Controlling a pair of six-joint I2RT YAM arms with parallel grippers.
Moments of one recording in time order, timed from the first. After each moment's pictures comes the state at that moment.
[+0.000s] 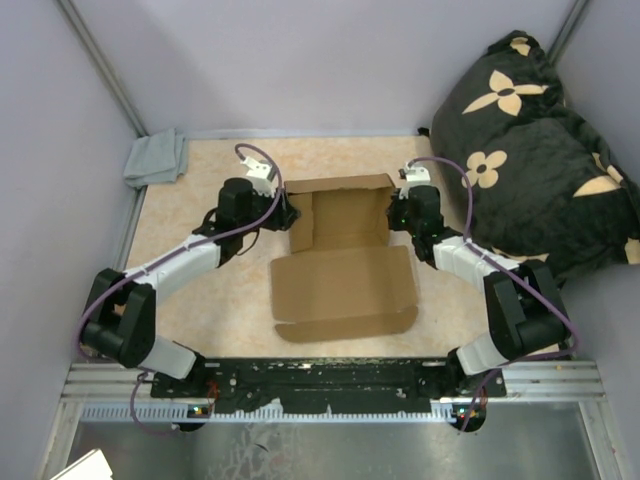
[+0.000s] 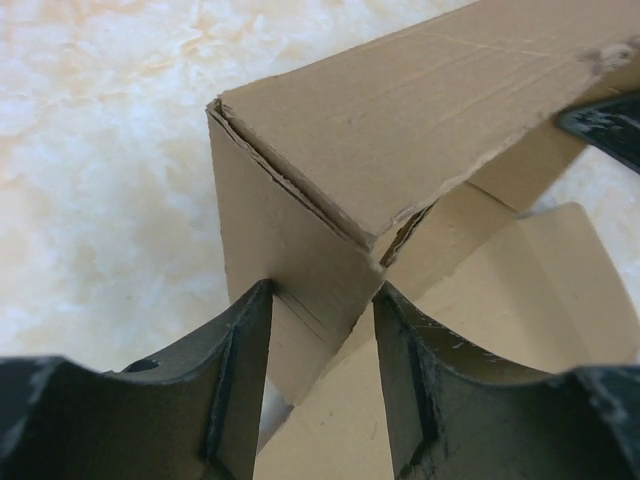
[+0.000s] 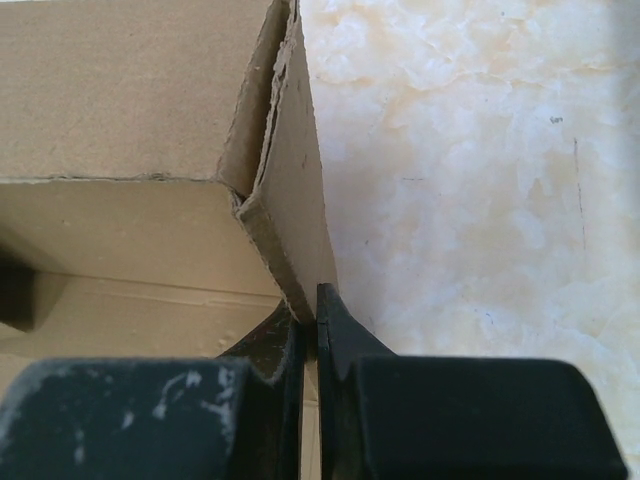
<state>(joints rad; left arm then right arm) -0.44 1.46 0.86 0.22 0.22 -0.28 0.34 1.48 0.77 0.27 0.02 0.23</state>
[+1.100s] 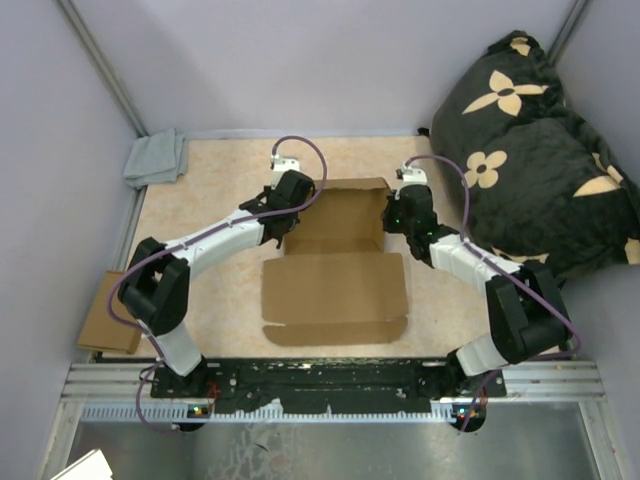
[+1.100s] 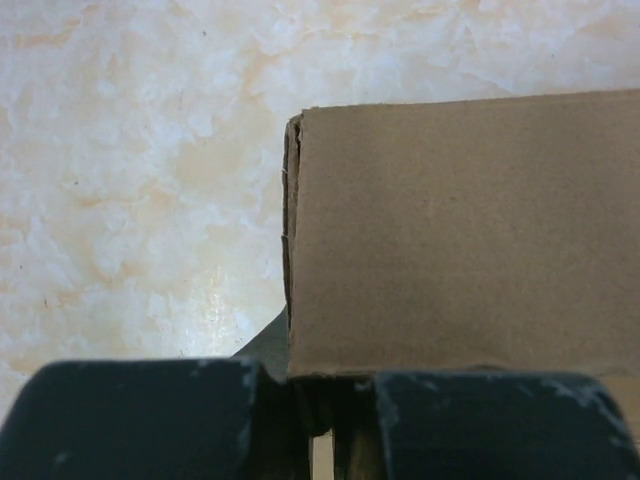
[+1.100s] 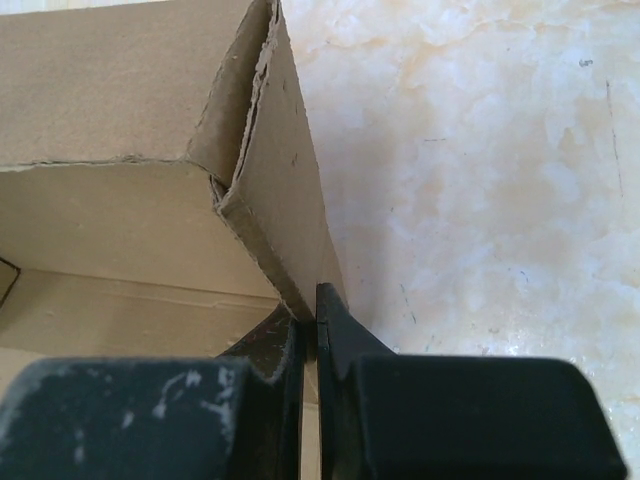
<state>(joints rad) -0.67 1.75 1.28 -0.32 -0.65 -0.36 0.39 1.46 0.80 0.15 0.09 0.33</state>
